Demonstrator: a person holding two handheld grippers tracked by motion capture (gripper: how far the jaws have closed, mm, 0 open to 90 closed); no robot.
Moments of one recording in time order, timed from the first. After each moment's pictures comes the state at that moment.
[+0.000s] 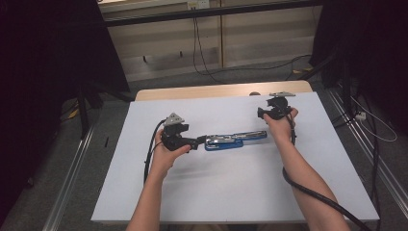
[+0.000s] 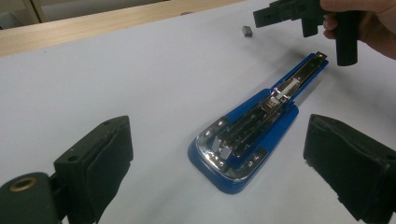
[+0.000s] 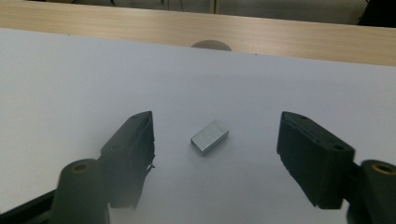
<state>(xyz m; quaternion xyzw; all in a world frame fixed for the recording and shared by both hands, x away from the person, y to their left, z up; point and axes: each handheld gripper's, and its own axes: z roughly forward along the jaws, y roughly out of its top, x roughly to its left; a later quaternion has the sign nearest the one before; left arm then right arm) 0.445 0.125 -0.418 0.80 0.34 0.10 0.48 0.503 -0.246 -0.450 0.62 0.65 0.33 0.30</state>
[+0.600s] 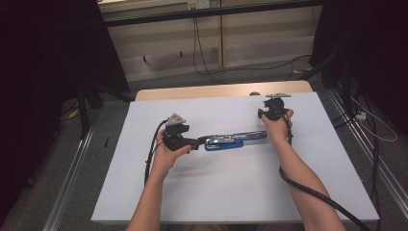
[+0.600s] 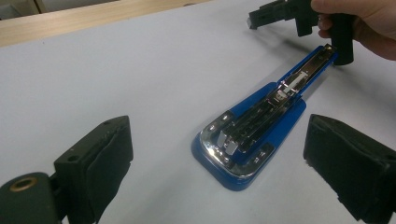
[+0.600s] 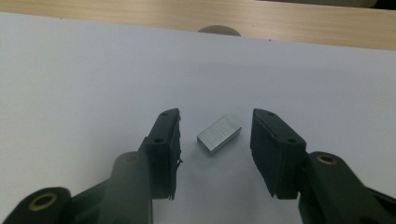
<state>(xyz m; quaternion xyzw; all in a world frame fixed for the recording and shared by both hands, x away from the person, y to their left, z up) 0.448 0.123 -0.423 0.81 0.34 0.10 0.47 0.514 -0.240 -0.465 0.62 0.66 0.32 0.29</state>
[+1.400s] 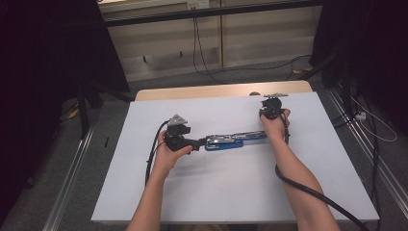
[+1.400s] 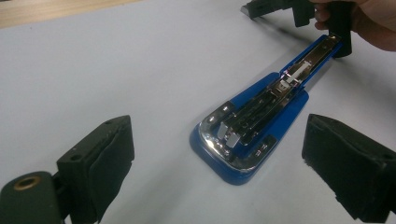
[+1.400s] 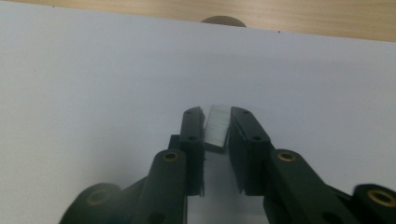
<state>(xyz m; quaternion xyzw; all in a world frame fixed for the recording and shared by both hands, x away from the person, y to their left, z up) 0.451 0.121 -0.429 0.81 0.34 0.09 0.46 0.520 -0.237 -0.469 0.62 0.66 0.31 0.28</state>
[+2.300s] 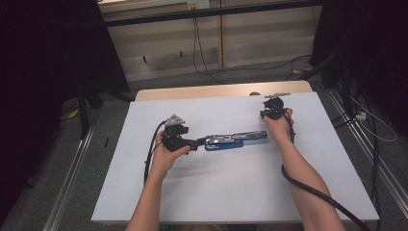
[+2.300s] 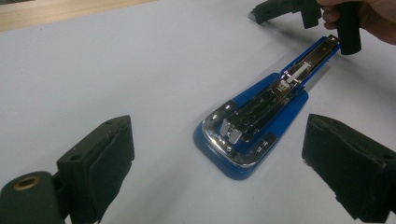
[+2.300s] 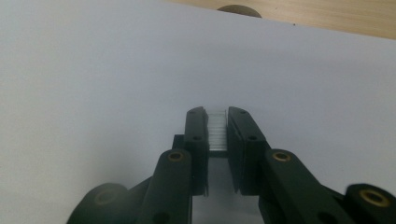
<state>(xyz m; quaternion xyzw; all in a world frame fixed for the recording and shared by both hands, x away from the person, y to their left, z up) 0.448 0.126 -0.425 0.81 0.34 0.09 0.46 0.517 -0.246 -0.465 0.59 0.70 0.31 0.25</state>
